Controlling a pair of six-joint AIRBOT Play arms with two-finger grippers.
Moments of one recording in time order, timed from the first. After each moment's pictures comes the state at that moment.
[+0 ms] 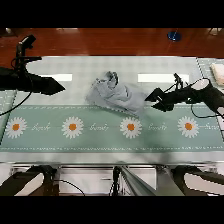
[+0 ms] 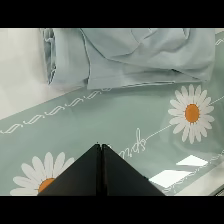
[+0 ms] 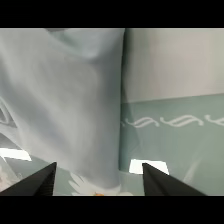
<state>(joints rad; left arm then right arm) -0.01 -1.04 1.13 0.99 -1.27 -1.21 -0.03 -1.38 0.90 -0.79 1.00 1.54</state>
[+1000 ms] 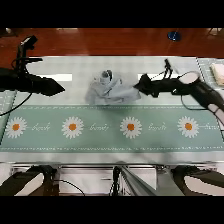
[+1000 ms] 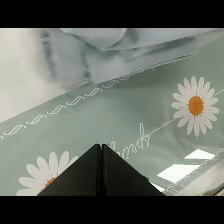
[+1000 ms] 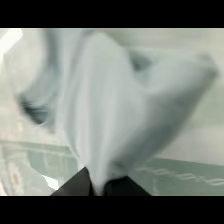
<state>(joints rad) -0.01 -1.04 1.13 0.99 -1.28 -1.15 0.13 -1.34 1.08 -0.61 0.86 1.54</state>
